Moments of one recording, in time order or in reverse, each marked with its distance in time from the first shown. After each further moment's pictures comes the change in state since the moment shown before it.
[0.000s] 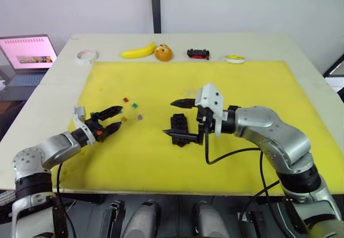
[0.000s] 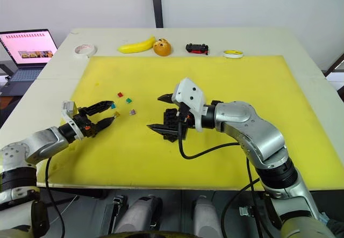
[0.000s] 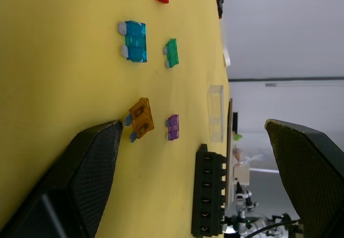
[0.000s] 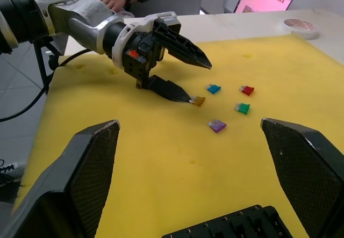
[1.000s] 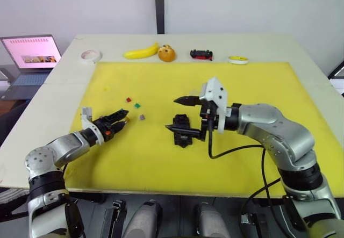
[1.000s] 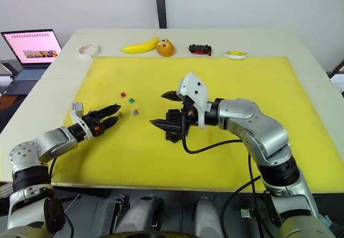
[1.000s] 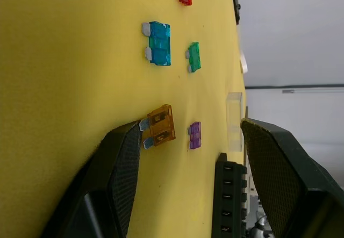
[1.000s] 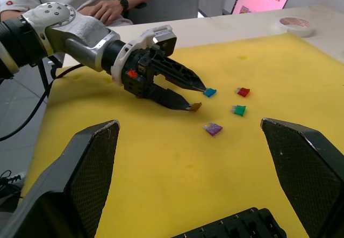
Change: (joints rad) left arm -0.019 -0.125 0.099 -0.050 0.144 0.010 0.064; right arm -0.013 0.000 -0.045 0.018 0.047 0.052 0.018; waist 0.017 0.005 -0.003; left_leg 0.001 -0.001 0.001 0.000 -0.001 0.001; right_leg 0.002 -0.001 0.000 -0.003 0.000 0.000
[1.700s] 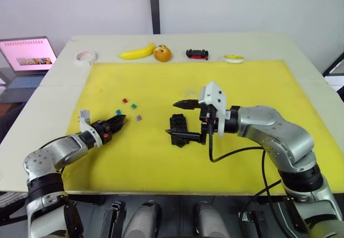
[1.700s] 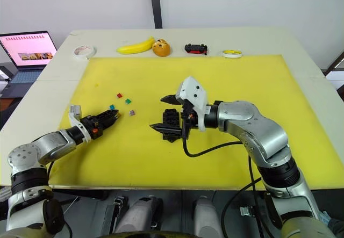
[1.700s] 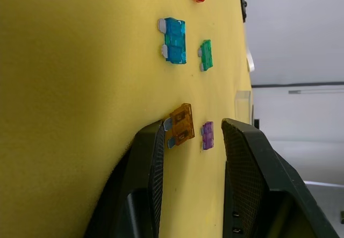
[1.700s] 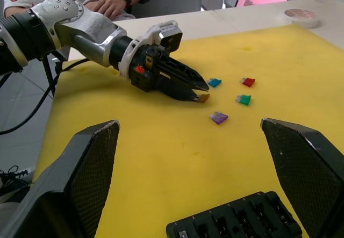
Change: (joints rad) left arm 0.015 0.002 0.019 0.009 0.089 0.003 -0.085; right arm 0.013 -0.008 0.012 -0.005 -0.001 0.000 0.011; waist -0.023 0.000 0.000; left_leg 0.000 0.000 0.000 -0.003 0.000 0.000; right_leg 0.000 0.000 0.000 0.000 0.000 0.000
